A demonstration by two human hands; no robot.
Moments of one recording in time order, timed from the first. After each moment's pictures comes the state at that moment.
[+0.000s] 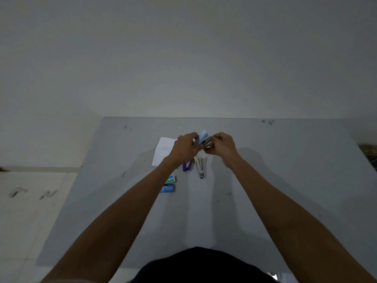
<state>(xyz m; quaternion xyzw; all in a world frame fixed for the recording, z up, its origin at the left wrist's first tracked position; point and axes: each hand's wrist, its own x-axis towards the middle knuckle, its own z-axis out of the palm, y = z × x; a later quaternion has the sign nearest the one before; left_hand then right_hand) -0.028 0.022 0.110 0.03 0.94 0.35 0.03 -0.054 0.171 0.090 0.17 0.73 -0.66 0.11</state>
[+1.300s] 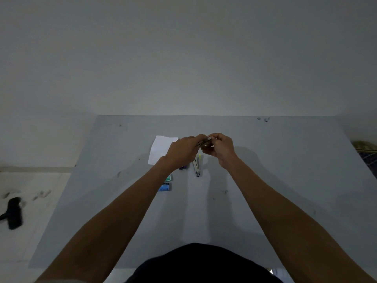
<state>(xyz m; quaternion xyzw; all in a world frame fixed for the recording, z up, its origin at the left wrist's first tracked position) -0.023 0.024 0.097 0.18 0.96 0.21 -0.01 -0.043 0.177 0.089 0.18 0.66 -0.72 0.11</state>
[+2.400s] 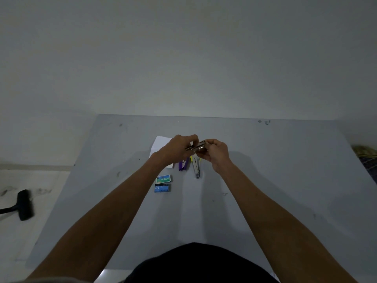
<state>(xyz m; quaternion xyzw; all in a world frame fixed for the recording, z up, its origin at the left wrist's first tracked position) -0.033 0.000 0.104 0.20 0.93 0.29 0.06 -0.037 0.159 0.081 0.20 0.63 -0.74 0.13</state>
